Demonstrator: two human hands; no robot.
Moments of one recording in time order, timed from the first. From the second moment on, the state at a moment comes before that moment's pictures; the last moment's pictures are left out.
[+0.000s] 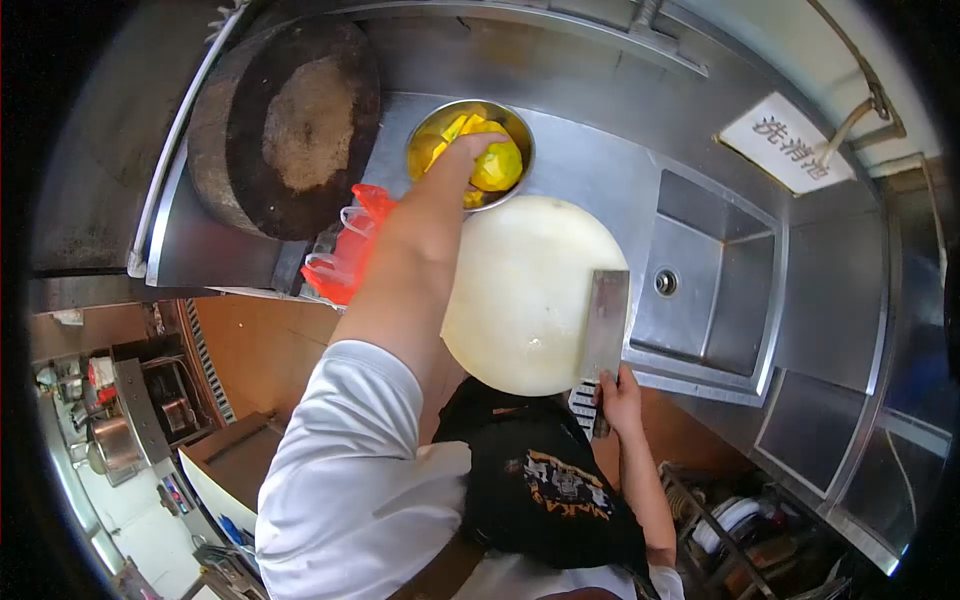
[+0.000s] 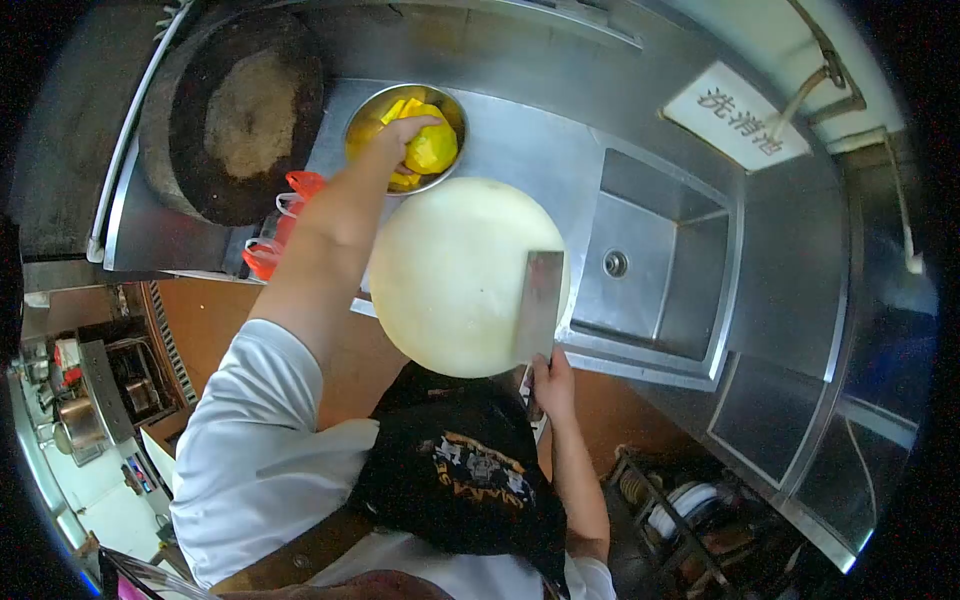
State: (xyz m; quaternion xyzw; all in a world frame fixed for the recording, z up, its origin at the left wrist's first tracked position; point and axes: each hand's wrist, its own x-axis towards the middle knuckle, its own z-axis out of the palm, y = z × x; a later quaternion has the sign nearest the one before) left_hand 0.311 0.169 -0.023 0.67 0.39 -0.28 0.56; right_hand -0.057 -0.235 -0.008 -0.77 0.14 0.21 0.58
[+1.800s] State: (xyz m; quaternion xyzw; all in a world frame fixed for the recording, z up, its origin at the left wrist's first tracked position) left_hand 0.023 -0.007 0.051 0.98 -0.06 -0.07 0.17; right_hand 0.010 -0.240 0.060 -0.93 -0.12 0.23 0.28
